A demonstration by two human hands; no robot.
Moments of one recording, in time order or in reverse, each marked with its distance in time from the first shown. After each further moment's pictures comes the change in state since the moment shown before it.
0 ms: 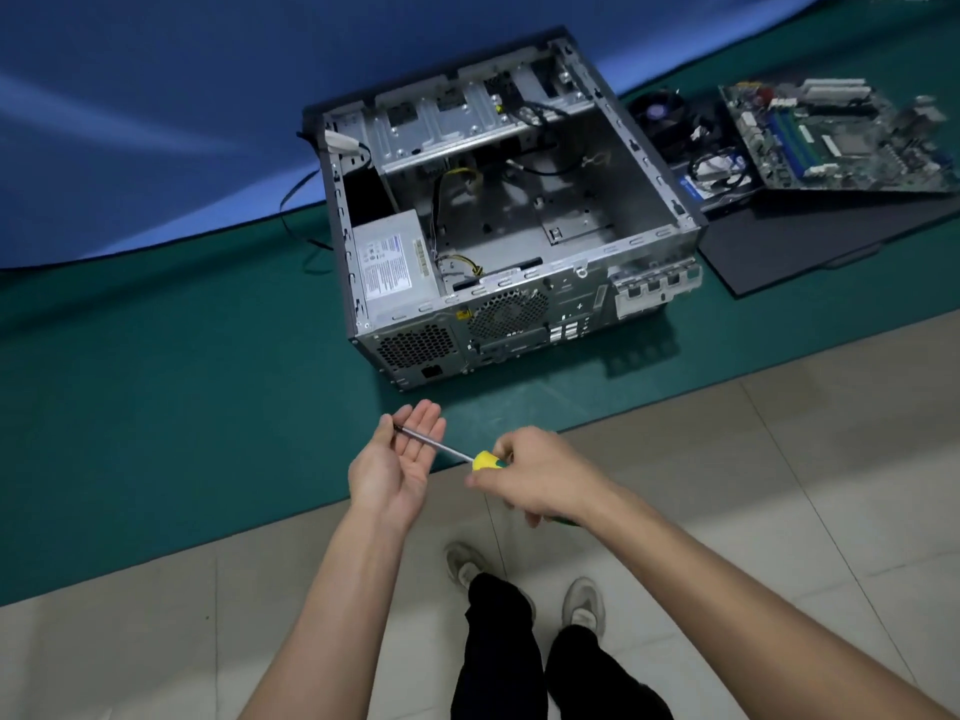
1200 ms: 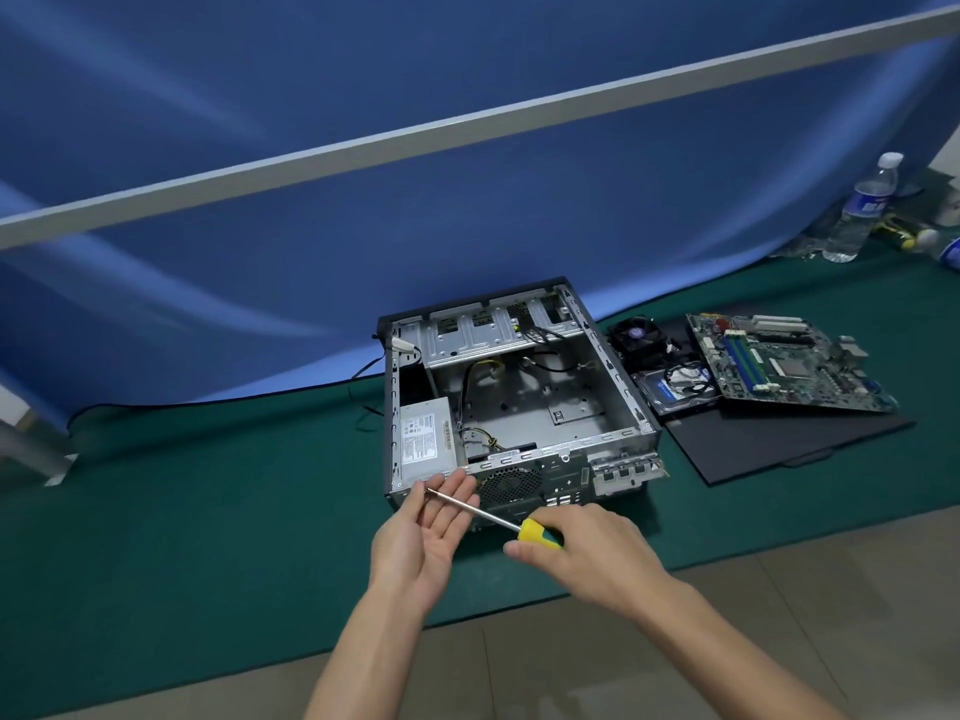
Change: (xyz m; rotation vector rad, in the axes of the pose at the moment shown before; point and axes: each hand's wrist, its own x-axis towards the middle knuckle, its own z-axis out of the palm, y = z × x) left_hand -0.094 0.038 0.089 -0.033 -0.259 0.128; right_hand -0.068 -0.015 -0.112 -0.286 0.366 -0.390
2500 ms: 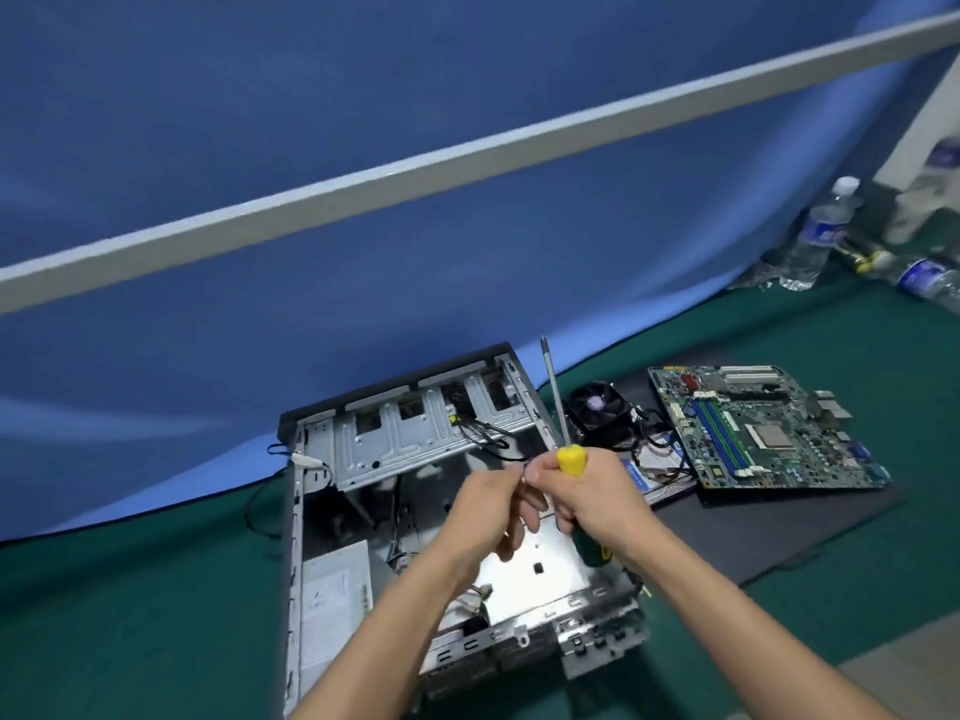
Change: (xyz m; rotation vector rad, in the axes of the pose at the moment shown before) left_hand 0.133 -0.016 0.188 1.113 -0.405 0.008; right_hand 0.163 0.073 -0.112 0.892 0.208 0.195
